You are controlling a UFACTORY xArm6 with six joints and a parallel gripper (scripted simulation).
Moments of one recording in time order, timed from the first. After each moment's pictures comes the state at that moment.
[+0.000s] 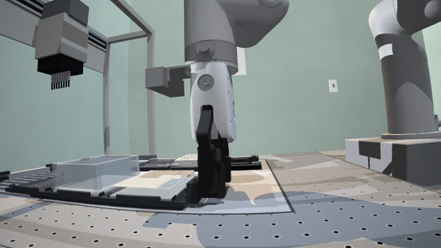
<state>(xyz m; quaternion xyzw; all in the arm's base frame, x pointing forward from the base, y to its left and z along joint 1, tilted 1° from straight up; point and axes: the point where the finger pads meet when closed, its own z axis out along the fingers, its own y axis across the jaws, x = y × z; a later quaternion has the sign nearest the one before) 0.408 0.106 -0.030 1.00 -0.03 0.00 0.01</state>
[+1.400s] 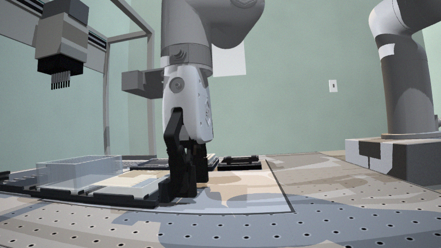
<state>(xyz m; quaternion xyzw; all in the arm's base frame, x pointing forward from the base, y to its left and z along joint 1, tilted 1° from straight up) 0.444 0.104 -0.030 1.00 -0.03 0.00 0.01</state>
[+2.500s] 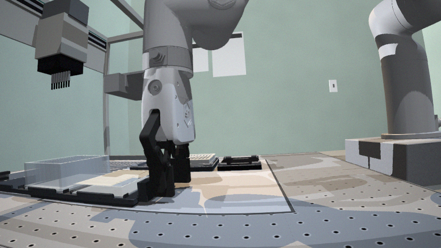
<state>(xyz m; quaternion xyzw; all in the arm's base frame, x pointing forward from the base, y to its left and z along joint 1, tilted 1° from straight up) 0.473 0.102 -0.030 1.00 -0.03 0.00 0.01</state>
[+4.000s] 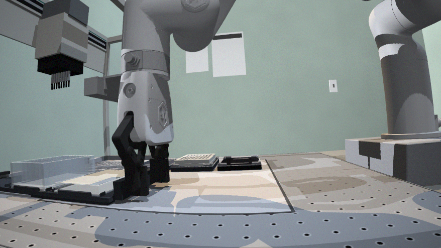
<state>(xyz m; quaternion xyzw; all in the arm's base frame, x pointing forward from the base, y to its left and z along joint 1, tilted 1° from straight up) 0.509 0.099 -0.030 1.00 -0.03 0.00 0.01</state>
